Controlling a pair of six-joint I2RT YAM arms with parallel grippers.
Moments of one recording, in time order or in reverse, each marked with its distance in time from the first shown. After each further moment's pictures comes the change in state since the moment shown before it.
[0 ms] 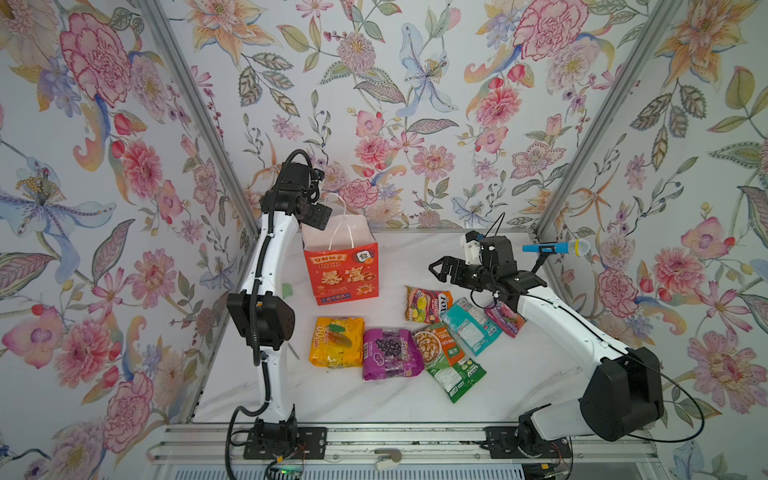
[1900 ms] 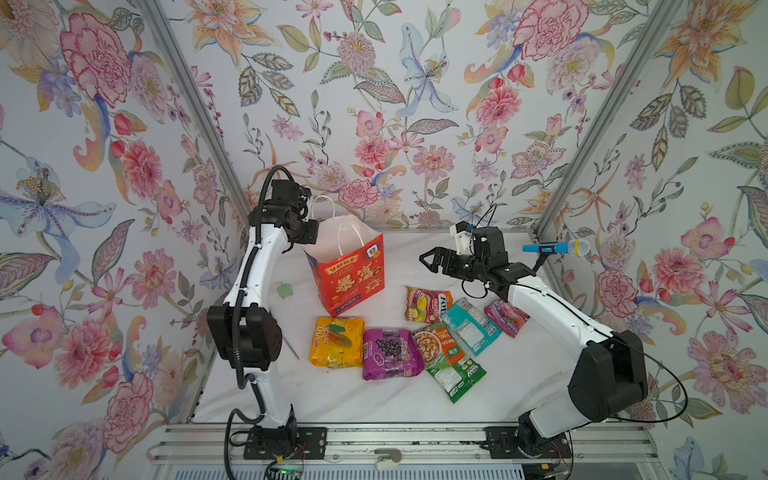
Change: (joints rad) left arm 0.039 -0.261 -0.415 0.039 0.124 -0.245; right arm 0.003 0.078 0.073 0.059 -0.063 -0.001
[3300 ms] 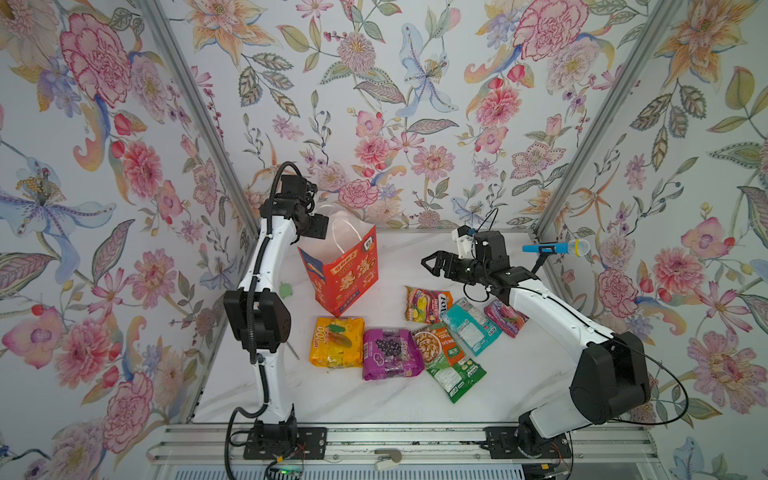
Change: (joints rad) left arm -0.020 0.224 0.246 -0.033 -0.019 0.045; right arm -0.013 -0.017 -0.051 0.023 -0.007 0.001
